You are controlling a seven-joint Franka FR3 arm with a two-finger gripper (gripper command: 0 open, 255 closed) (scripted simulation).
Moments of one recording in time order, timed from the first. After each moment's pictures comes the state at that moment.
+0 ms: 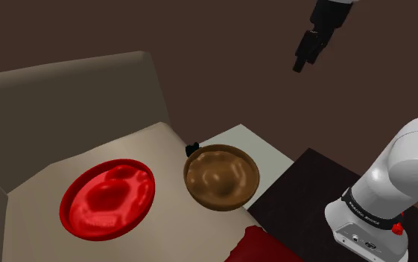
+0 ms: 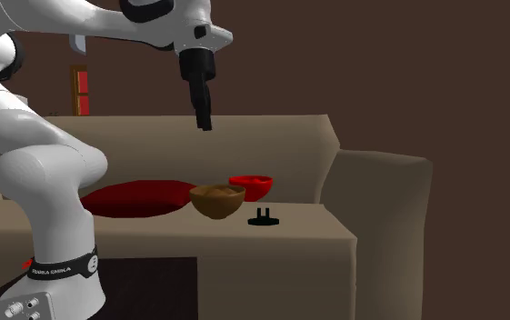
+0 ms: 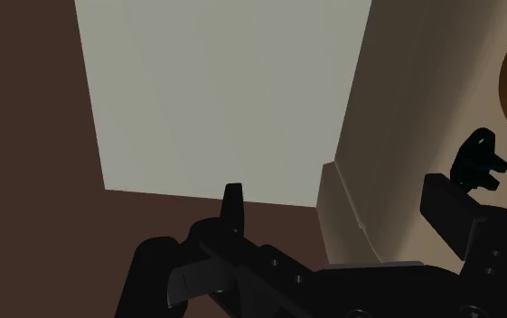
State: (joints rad) arm 0.02 -0.83 -0.03 -2.43 -0.04 1.72 -0.06
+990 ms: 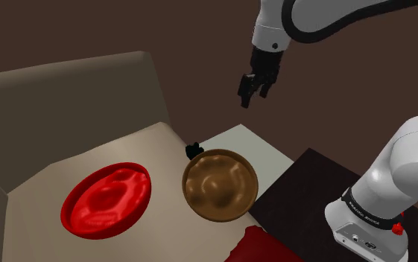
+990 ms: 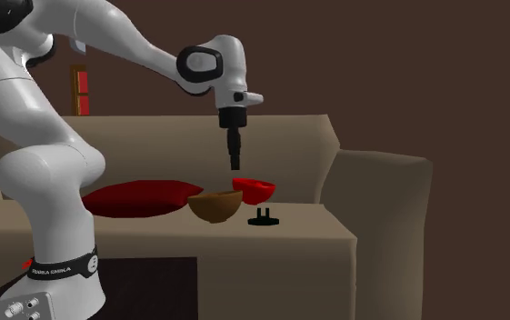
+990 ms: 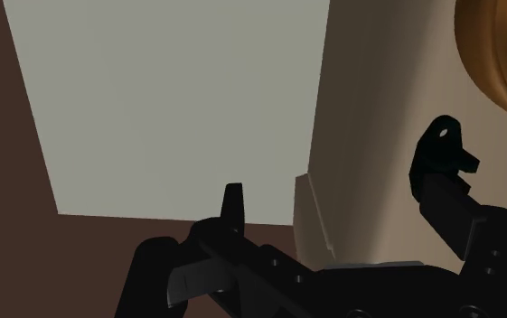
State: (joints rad) arm 0.08 -0.53 0.18 -2.47 0.07 2.00 0.20
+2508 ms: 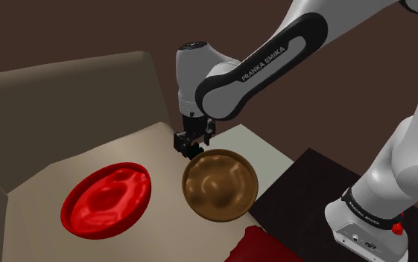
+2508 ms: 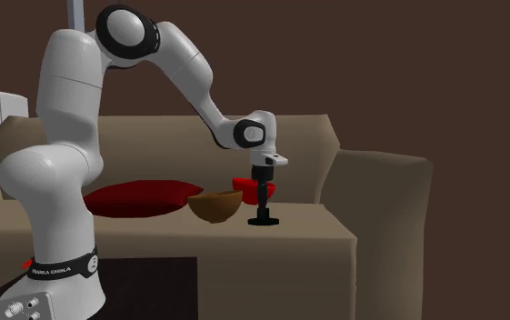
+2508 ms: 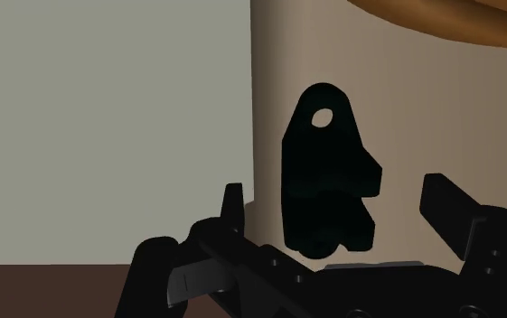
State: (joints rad) arm 0.15 0.17 0.37 -2.20 -0.08 2.34 0.63
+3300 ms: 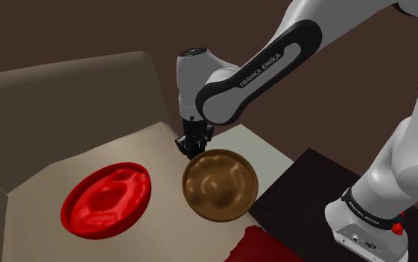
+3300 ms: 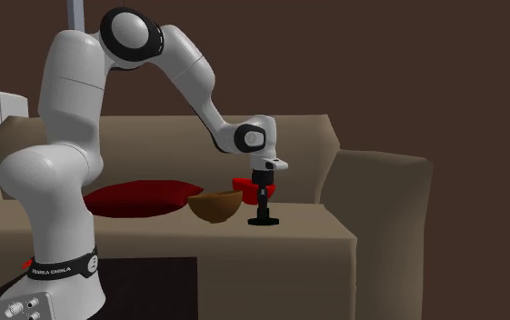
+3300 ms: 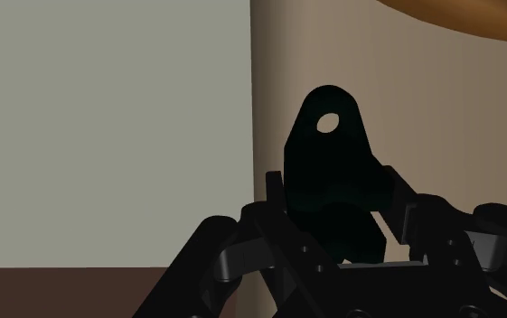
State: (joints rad) arm 0.15 0.20 0.37 -2.21 -0.10 2.37 0.63
